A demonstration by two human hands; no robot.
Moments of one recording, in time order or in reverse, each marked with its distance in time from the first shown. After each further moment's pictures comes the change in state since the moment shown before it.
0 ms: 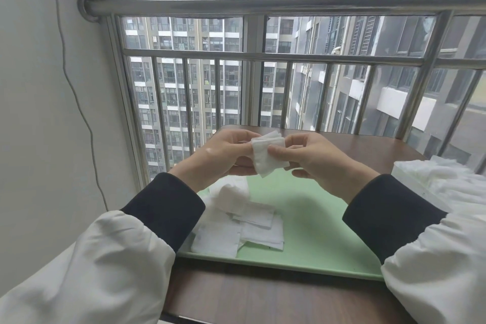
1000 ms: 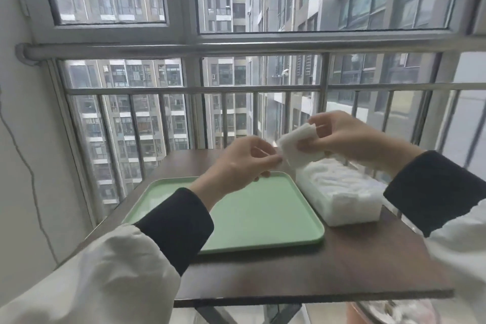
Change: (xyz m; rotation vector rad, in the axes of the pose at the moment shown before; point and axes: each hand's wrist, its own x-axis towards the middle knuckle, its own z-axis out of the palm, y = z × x) left_hand -0.010 0.069 0.165 0.435 0.004 0.199; right_hand -0.140 -0.056 -0.166 -0.327 0.118 -0.178
